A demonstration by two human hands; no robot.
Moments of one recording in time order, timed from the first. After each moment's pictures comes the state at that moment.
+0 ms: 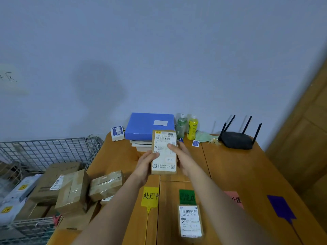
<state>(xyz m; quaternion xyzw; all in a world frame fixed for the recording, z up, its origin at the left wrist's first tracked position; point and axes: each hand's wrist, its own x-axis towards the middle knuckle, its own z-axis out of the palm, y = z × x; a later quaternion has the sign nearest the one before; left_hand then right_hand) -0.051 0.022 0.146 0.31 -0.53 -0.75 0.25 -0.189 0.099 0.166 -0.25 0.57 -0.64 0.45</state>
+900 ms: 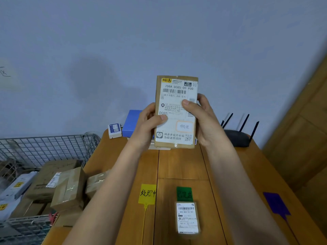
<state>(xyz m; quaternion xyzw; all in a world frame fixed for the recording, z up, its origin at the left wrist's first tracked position) -0.060 0.044 0.295 0.11 -0.62 -0.67 0.38 -0.175 0.151 0.331 -0.35 0.49 -0.72 0.34</state>
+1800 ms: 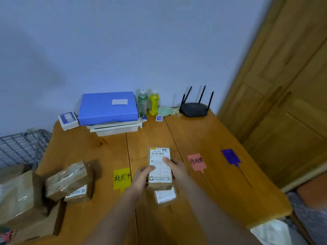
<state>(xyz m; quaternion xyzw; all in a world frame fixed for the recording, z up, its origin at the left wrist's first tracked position) -0.069 0.101 0.037 0.37 -0.53 -0.76 0.05 -0.168 0.215 0.083 -0.07 0.71 -0.59 0.38</state>
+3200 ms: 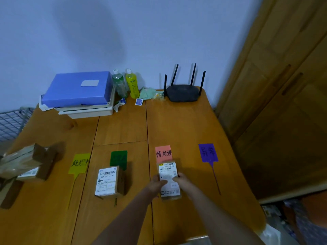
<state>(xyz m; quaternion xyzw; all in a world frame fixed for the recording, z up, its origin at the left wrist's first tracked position) -0.260 0.326 0.007 0.47 -0.57 -0.66 -0.12 -0.366 0.404 -0.021 -0.04 0.75 -0.38 0.53</state>
